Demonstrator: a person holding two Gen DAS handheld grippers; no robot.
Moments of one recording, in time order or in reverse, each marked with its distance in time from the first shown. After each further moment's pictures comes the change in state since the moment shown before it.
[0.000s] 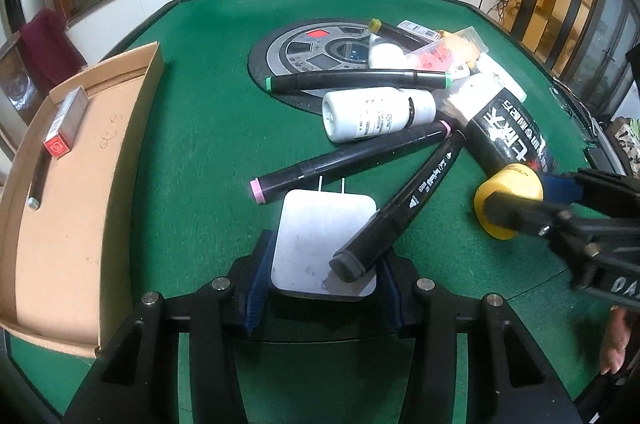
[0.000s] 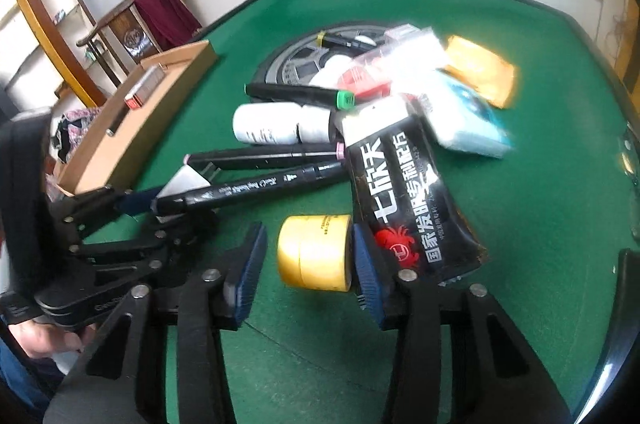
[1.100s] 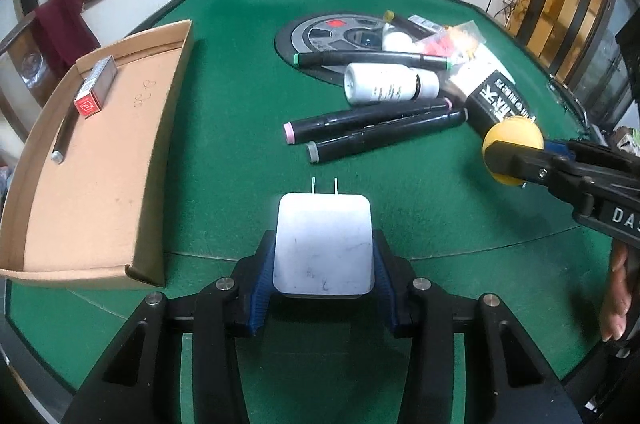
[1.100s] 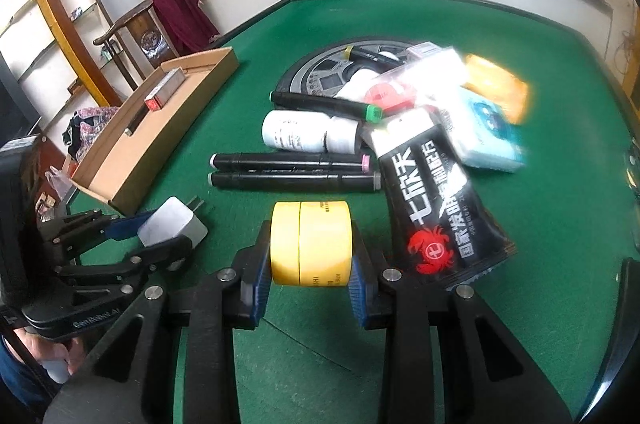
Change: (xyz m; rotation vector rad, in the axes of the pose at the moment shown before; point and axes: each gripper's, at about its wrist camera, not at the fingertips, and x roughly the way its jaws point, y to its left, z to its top) left arm -0.027 0.013 -0.032 -0.040 0.025 0.007; right arm -0.013 0.014 -0.004 -0.042 -0.049 0.046
